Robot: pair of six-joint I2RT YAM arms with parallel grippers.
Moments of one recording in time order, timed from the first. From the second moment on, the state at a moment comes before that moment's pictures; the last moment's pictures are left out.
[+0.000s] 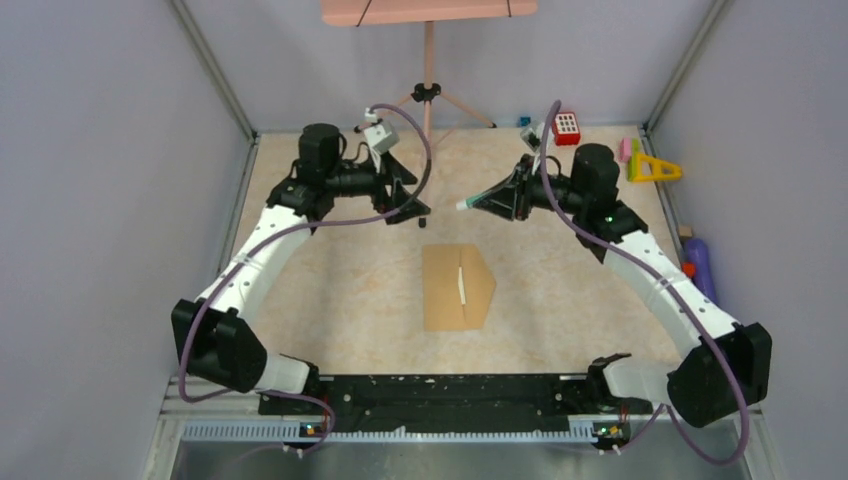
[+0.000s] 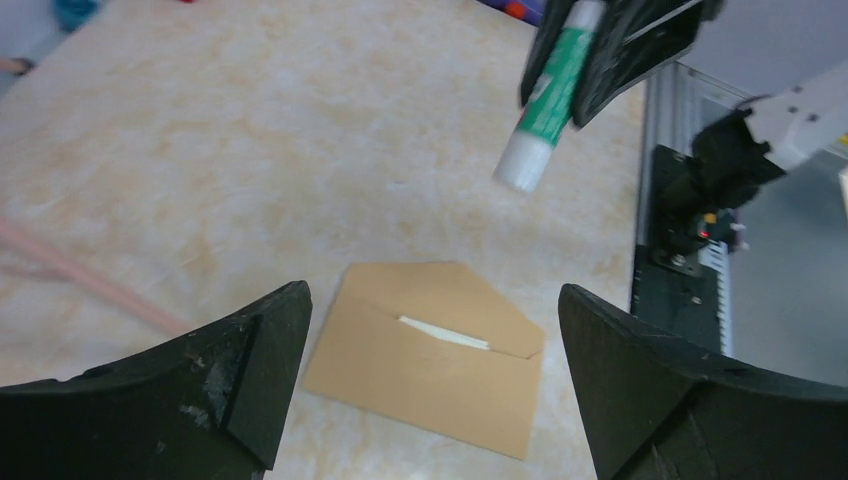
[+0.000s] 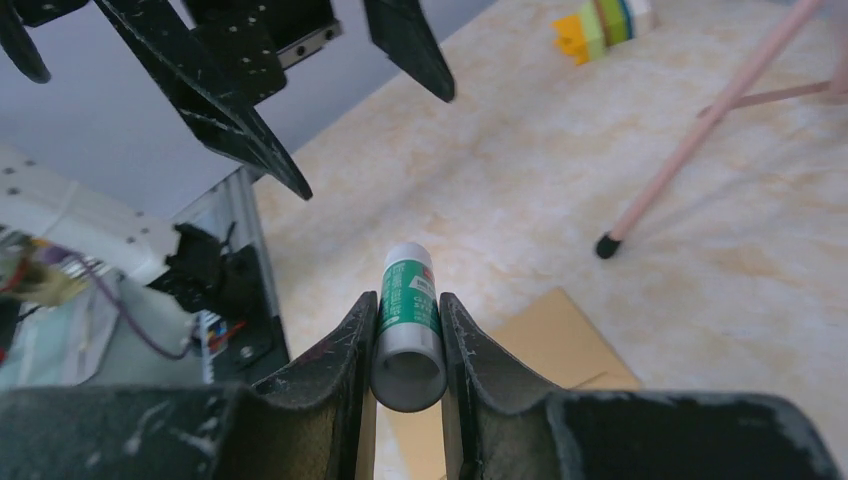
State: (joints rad) left arm -0.26 1.39 1.30 -0.29 0.96 0.10; right arm 0.35 1.24 1.11 -0.07 -0.76 0.23
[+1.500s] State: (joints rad) left arm -0.48 1.48 1.22 -0.03 1.16 -0.14; right arm 0.34 1.25 0.82 0.51 -0.99 0.64
